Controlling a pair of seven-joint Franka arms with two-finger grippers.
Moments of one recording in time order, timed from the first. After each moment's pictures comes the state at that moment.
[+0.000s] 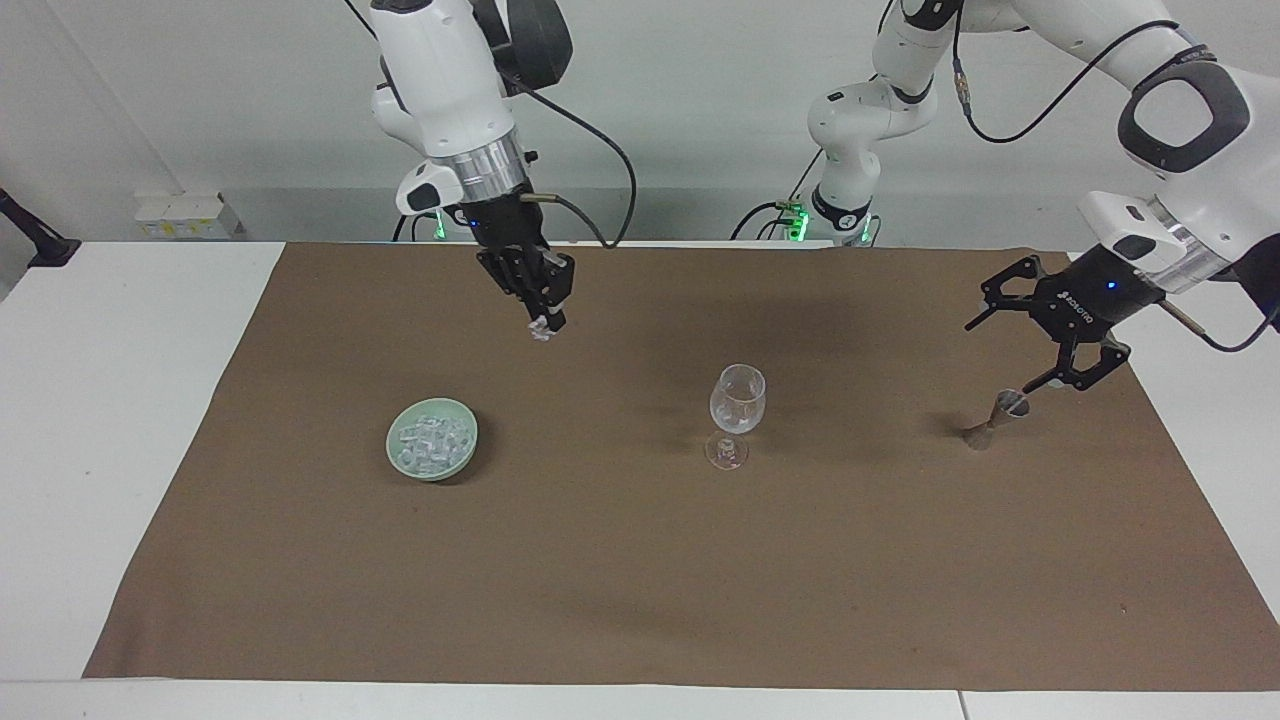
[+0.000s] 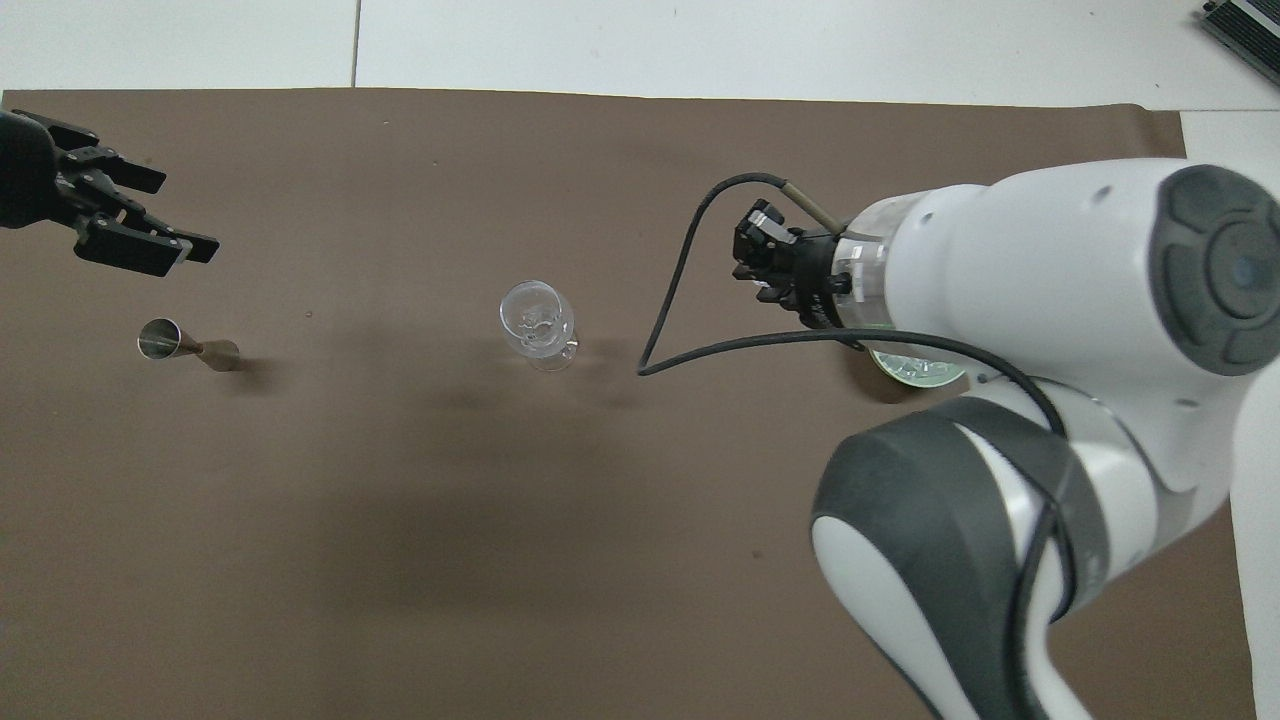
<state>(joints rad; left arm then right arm) 0.21 0.21 -0.23 -1.44 -0.31 1.74 0.83 0.27 0.09 0.17 -1.64 0.16 2.07 1.08</state>
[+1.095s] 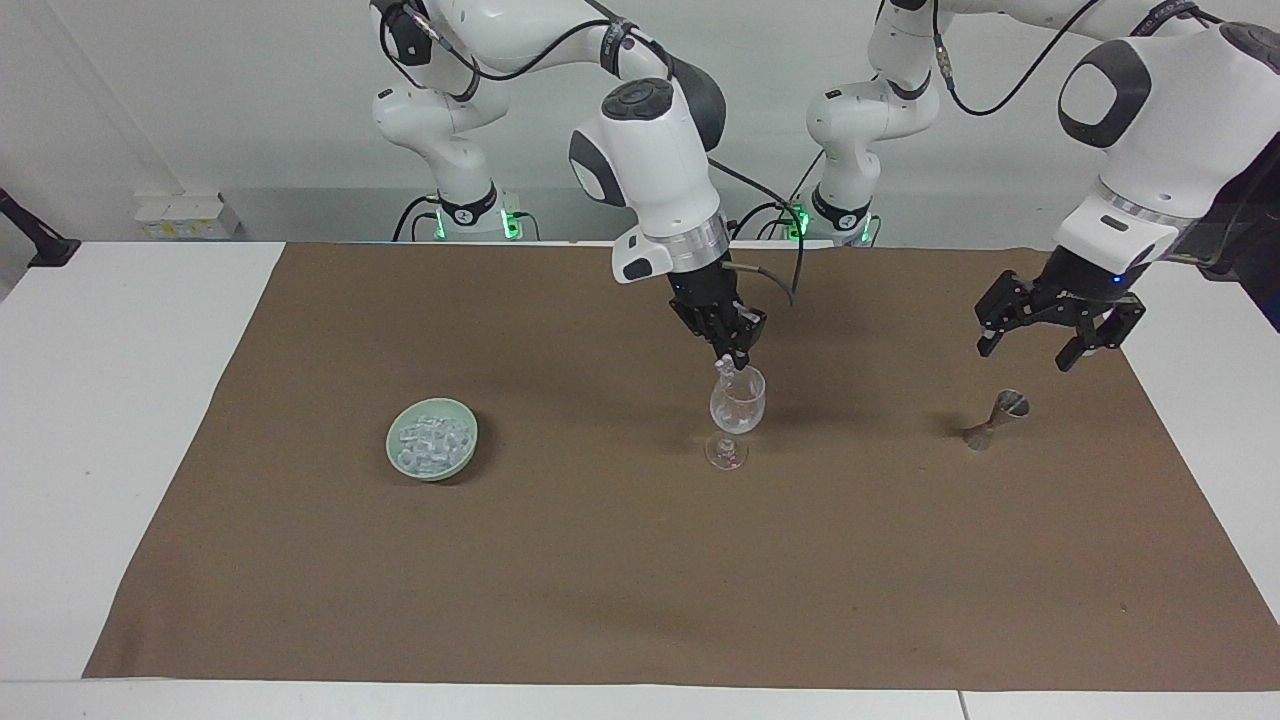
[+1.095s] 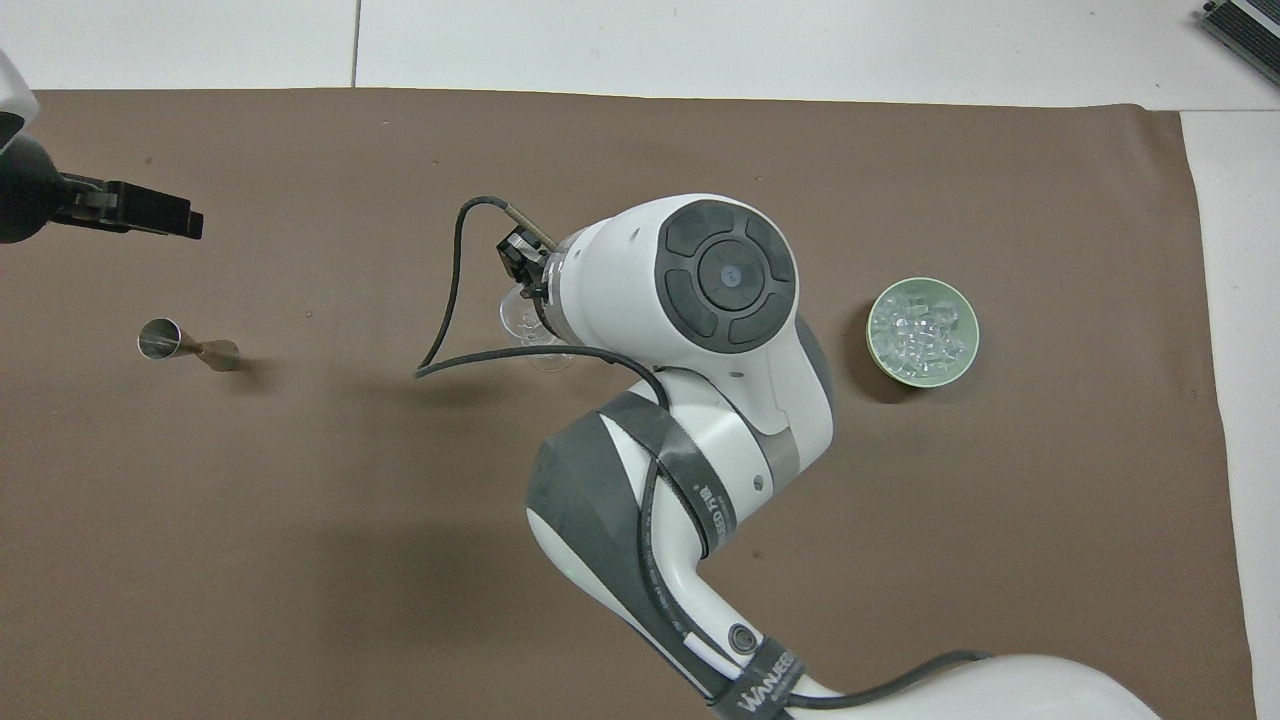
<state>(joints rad) 0.17 0.12 -0.23 -1.53 -0.08 1.78 0.08 0.49 0.40 0.18 -1.41 0.12 2.19 1.33</state>
